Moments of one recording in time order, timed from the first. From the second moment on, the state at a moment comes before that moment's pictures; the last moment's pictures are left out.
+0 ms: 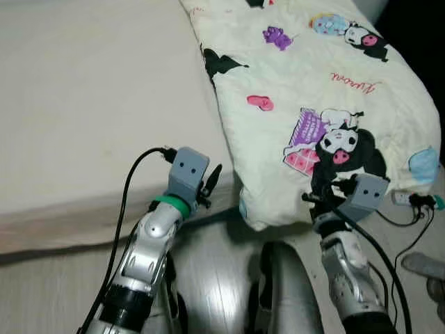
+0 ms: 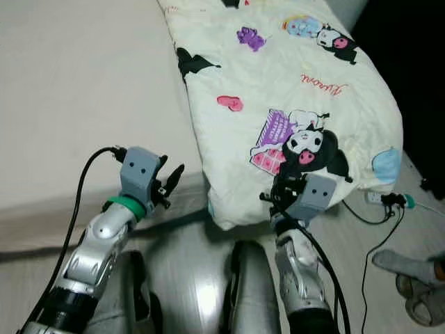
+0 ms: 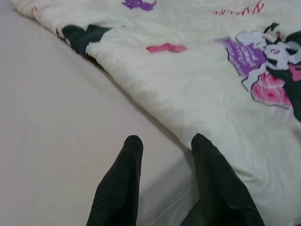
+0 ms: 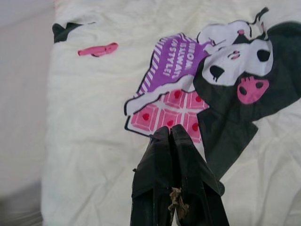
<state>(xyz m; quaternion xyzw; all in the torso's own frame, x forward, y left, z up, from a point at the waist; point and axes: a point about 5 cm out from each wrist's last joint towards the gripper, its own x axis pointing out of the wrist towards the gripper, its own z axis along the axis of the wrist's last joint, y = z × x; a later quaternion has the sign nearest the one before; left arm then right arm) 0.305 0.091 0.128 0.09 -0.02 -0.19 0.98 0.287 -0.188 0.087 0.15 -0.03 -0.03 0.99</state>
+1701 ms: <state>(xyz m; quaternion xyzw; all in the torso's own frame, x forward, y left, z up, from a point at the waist) 0.296 0.132 0.031 0.20 0.15 -0.17 0.95 0.262 -0.163 0.007 0.01 0.12 0.06 0.99</state>
